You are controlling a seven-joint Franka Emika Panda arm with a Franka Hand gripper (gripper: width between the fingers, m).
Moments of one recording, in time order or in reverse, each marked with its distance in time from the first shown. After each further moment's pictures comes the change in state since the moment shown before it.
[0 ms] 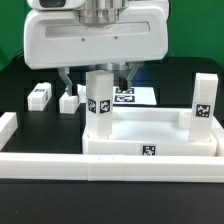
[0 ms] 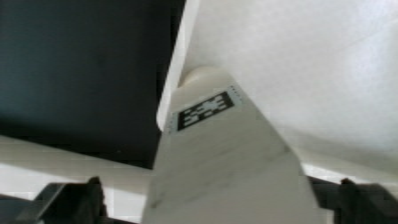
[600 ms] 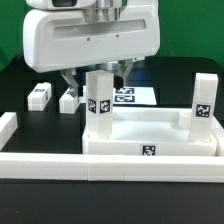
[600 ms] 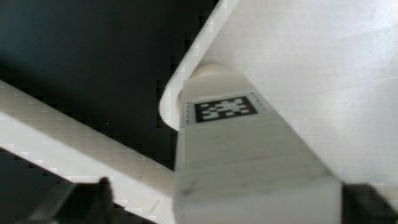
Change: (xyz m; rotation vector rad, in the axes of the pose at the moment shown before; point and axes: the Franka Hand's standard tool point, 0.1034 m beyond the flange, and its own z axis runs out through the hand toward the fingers) arm -0.001 0.001 -0.001 -0.011 0.011 -0.271
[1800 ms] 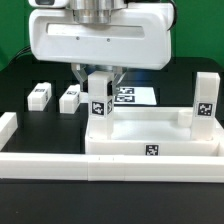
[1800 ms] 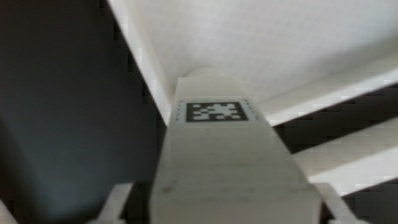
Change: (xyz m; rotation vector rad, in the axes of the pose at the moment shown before) arm 0.003 -0.001 0.001 0.006 -0.002 1.055
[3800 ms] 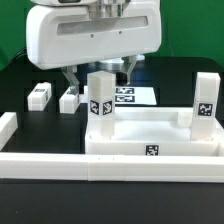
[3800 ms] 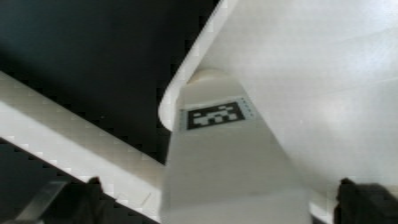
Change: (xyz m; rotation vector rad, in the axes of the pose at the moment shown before) arm -0.002 0.002 -0.004 -0.012 -0.009 -1.166
